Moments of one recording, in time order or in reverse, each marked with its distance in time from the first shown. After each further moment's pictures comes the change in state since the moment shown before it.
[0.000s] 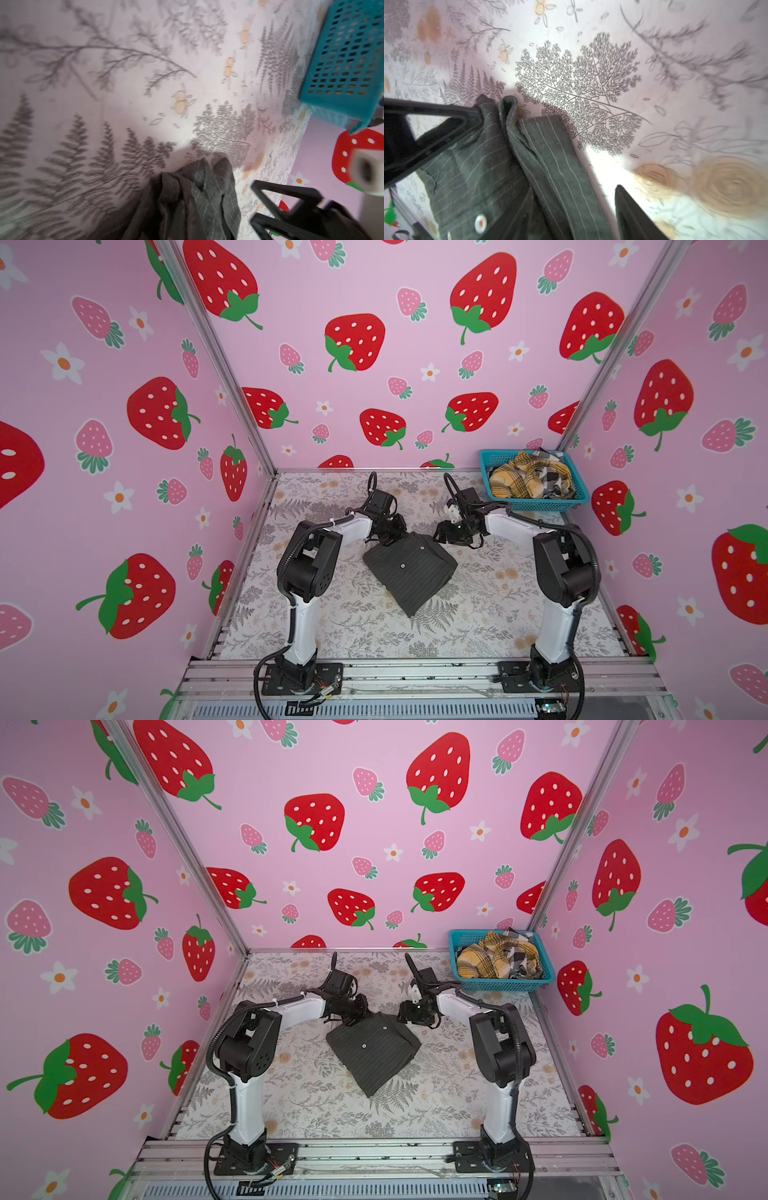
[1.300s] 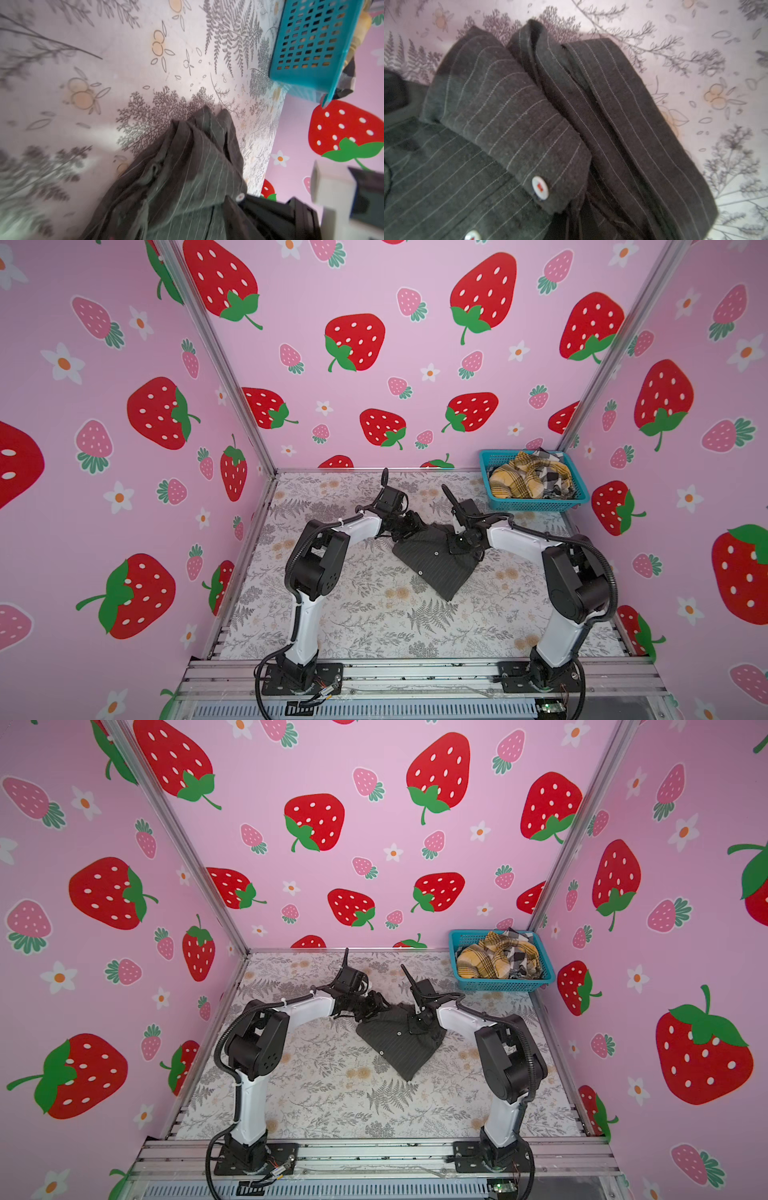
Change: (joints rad) left arm -0.047 -0.010 0.078 0.006 0.069 0.029; right arm 0.064 -0.082 -0.151 0.055 0.319 -0.046
